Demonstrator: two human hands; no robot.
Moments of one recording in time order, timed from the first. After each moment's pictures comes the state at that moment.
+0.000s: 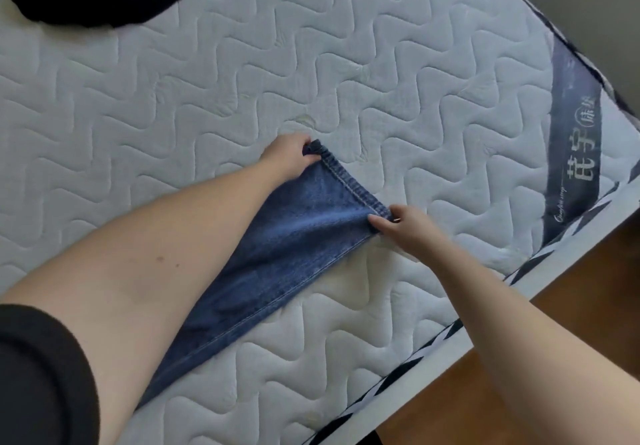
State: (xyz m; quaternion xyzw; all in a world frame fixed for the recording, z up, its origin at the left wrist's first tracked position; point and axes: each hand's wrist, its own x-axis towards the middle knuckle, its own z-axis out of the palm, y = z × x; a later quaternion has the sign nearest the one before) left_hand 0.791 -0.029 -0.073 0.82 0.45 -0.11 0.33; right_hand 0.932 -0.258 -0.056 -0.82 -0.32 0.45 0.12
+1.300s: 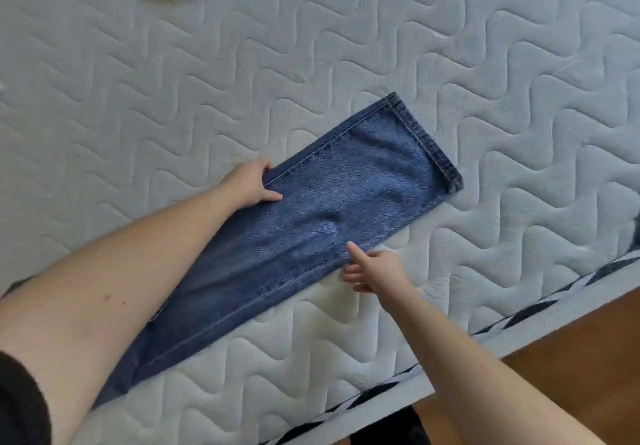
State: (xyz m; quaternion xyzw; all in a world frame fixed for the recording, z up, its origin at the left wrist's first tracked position) left_hand 0.581 -0.032 -0.068 0.75 0.54 -0.22 0.32; right_hand 0.749 -0.271 -0.063 -0.71 0.03 0.65 0.28
